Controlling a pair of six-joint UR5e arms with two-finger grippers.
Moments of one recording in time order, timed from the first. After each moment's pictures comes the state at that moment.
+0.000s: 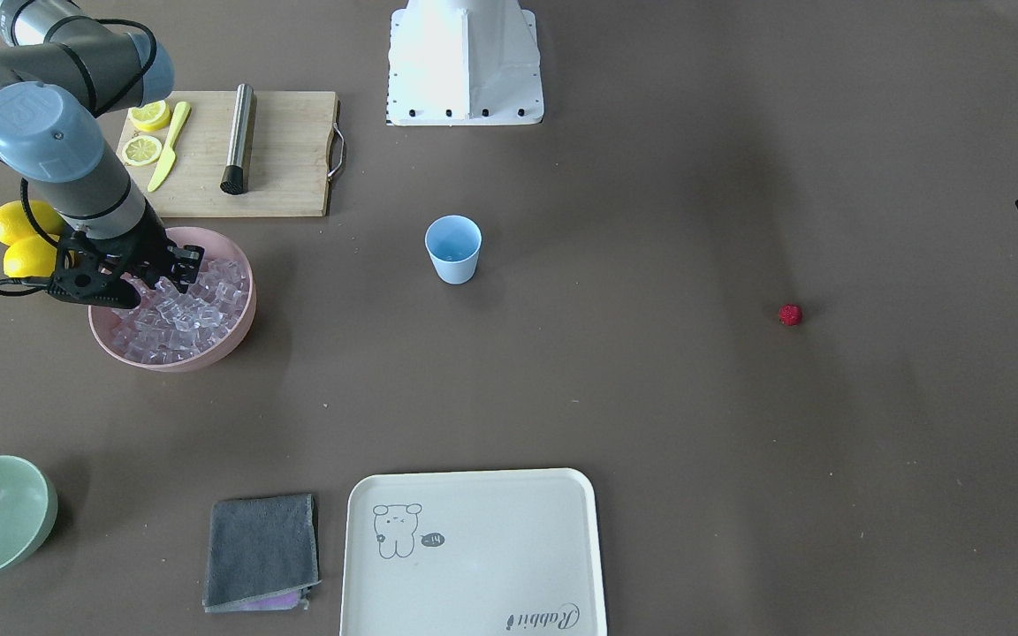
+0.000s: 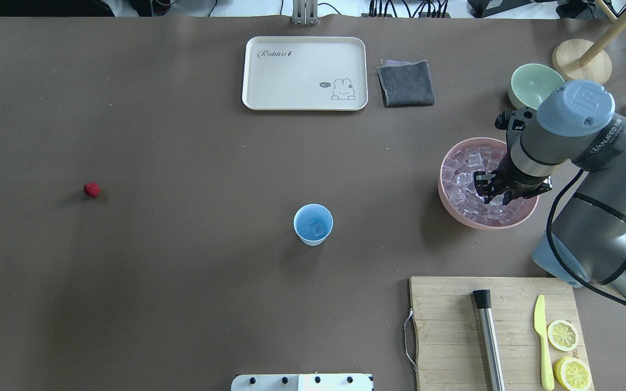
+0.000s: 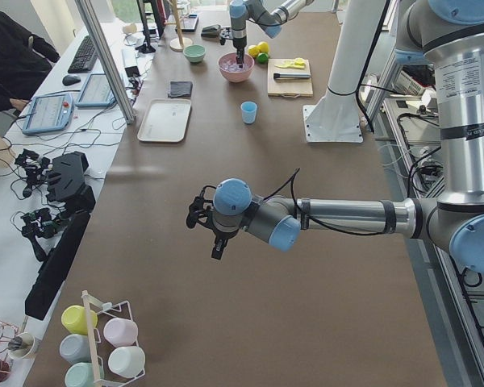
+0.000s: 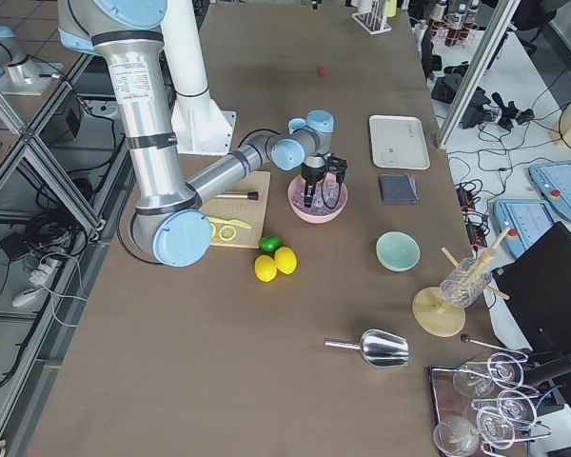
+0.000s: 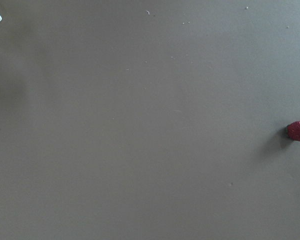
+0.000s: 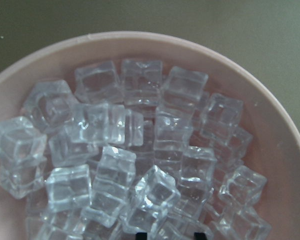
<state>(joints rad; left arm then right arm) -1.43 -1.39 -1.74 -2.04 -2.46 -0.20 0.78 -1.35 1.85 -1.58 2.06 1.02</state>
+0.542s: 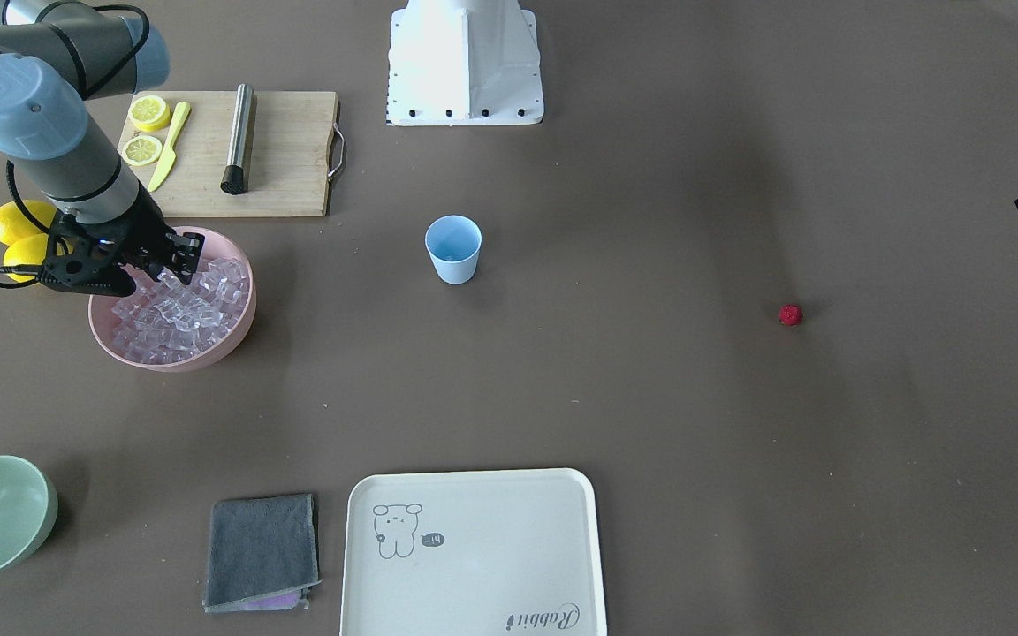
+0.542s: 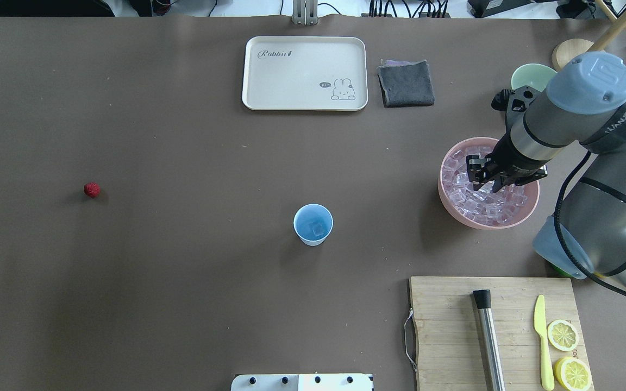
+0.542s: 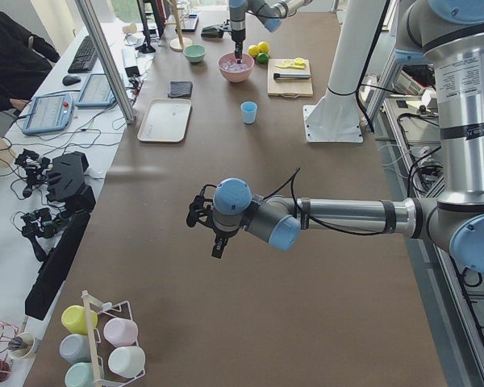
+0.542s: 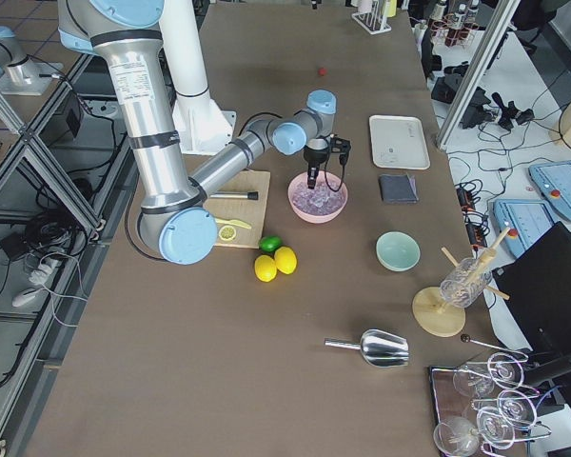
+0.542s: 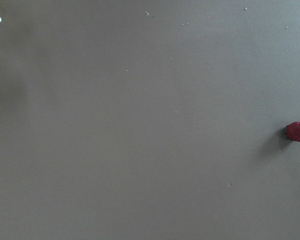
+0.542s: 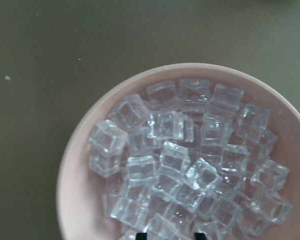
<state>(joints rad) -1.43 -1.39 -1.74 -2.04 -2.48 -0.20 0.80 -1.28 1.93 -1.64 2.10 1.02</state>
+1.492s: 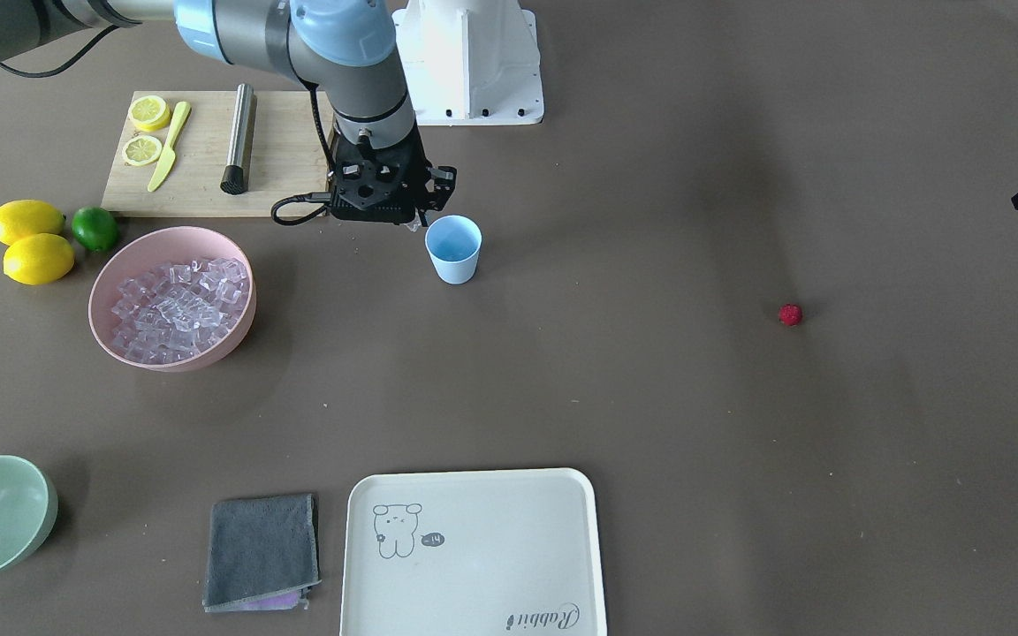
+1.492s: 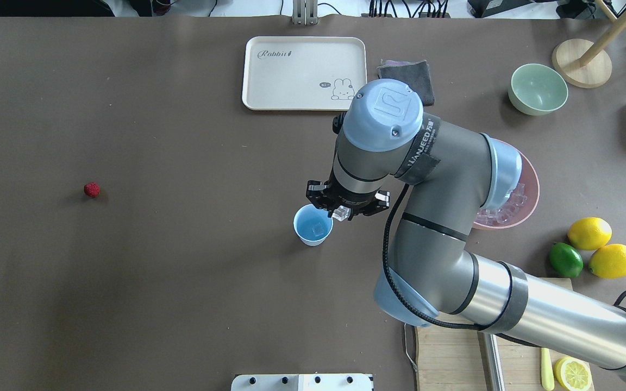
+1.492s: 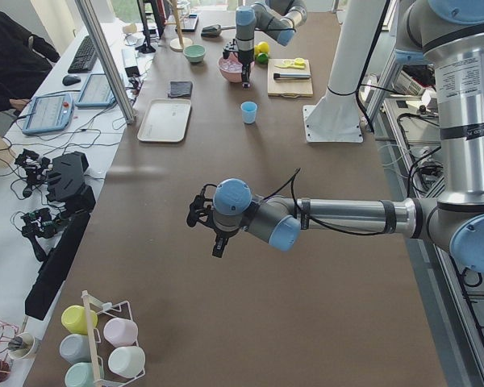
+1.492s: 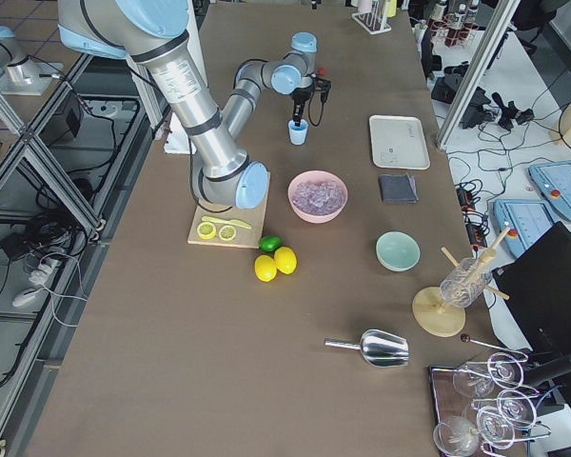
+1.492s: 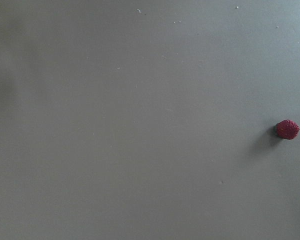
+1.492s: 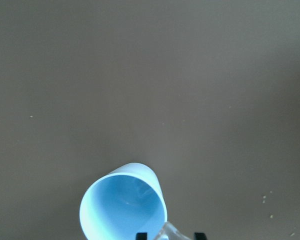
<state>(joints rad) -1.43 -1.38 -1.74 -2.05 -2.49 -0.20 0.52 -0.85 1.78 -1.72 1.98 1.35</state>
